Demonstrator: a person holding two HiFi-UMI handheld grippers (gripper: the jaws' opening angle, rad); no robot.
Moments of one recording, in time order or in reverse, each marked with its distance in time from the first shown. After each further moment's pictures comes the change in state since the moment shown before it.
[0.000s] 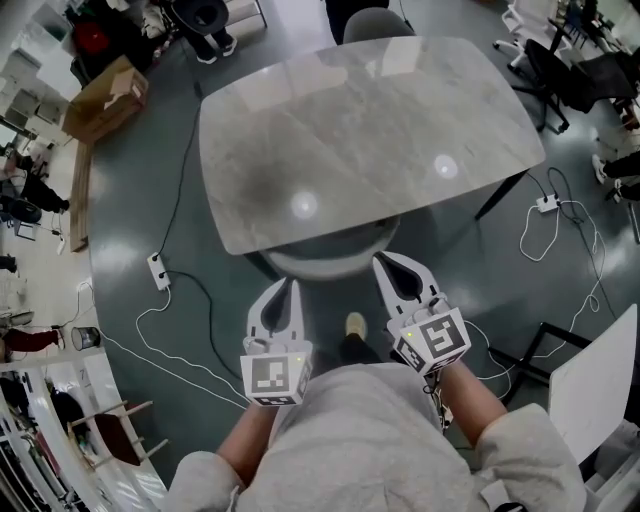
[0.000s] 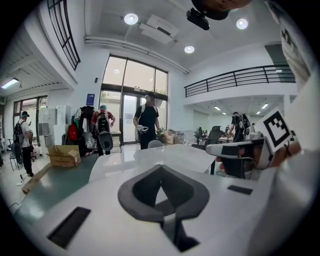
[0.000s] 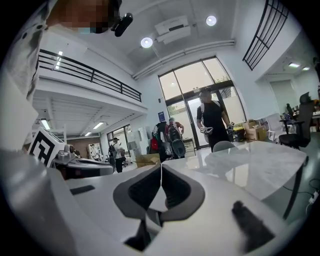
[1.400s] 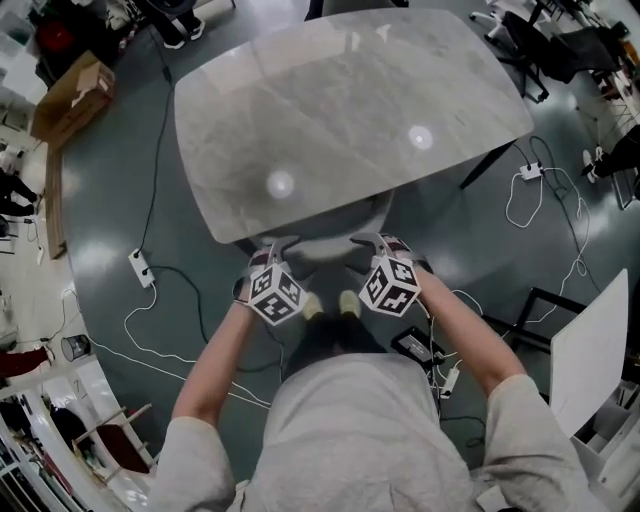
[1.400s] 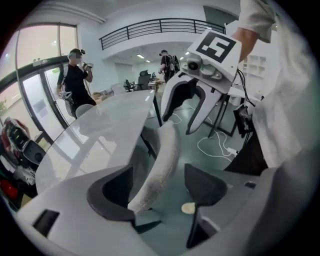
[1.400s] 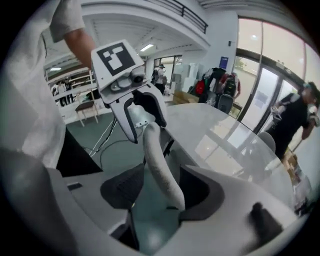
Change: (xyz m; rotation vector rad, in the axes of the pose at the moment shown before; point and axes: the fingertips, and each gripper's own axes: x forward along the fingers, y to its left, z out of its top) left arm 0.095 0.004 -0.195 0.687 0.524 -0.675; right arm 0.060 0.017 -0.214 -0.609 0.757 0.330
